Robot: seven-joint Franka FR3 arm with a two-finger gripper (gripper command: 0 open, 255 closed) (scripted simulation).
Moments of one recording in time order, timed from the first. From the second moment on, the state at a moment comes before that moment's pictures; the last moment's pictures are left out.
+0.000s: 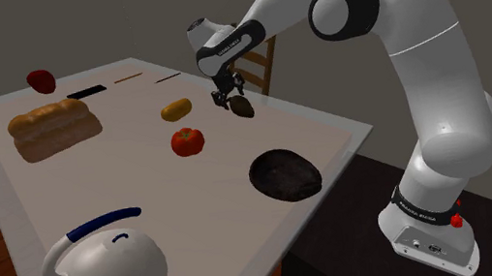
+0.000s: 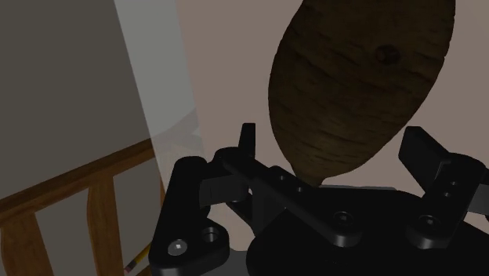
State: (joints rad) arm 0.00 0.62 -0.03 -1.45 -0.37 1.98 0.29
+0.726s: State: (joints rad) arm 0.00 0.62 -0.03 -1.45 -0.37 1.98 0.29
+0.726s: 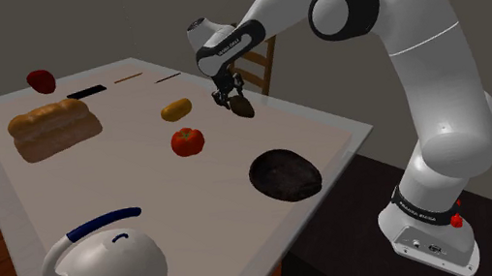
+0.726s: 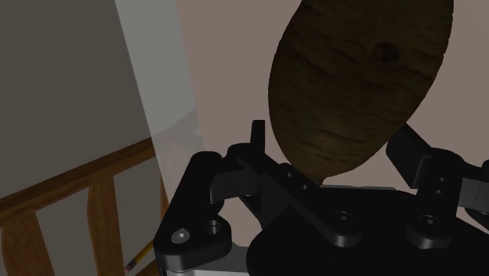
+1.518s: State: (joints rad) arm 0.00 0.58 -0.02 -1.40 -0.36 1.89 0.26
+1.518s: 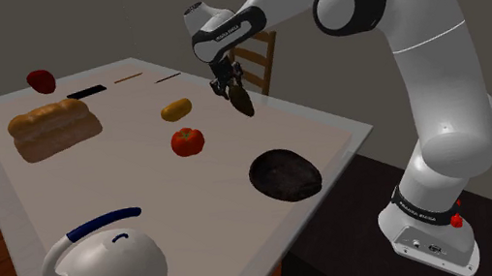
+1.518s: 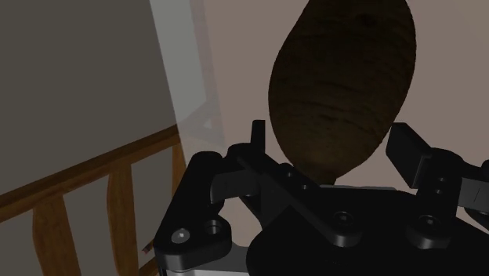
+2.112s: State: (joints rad) arm 0.00 0.55 -0.02 -1.34 -0.35 1.80 0.23
